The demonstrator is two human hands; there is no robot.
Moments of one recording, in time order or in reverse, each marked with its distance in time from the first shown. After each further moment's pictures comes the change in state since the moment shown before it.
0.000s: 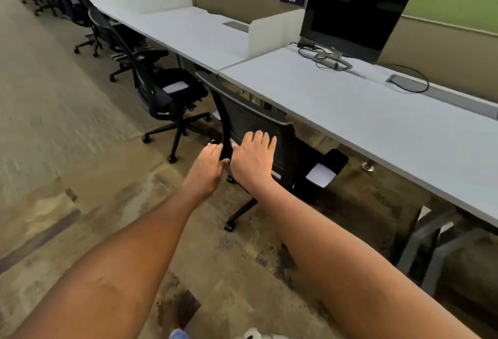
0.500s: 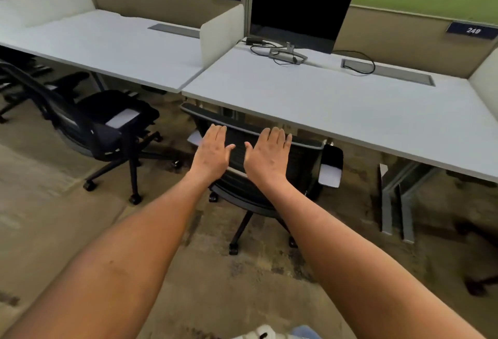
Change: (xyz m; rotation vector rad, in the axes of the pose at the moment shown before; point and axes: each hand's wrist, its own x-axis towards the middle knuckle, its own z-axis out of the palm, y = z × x) left_hand 0.206 -0.107 -0.044 -0.049 -0.046 0.356; right_hand 0.147 -0.092 0.035 -0.140 0.101 0.453
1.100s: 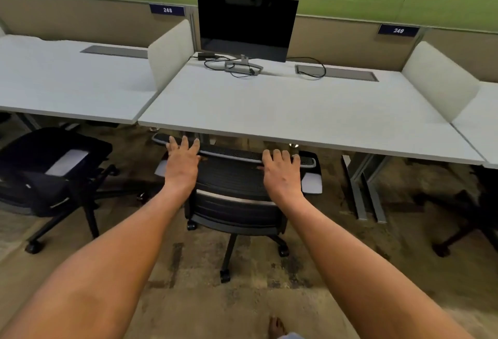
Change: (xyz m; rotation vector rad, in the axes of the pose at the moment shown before) left_hand 0.098 -0.046 0.005 0.287 -0.165 0.038; right_hand 0.044 0.051 0.014 -0.257 -0.064 0.046
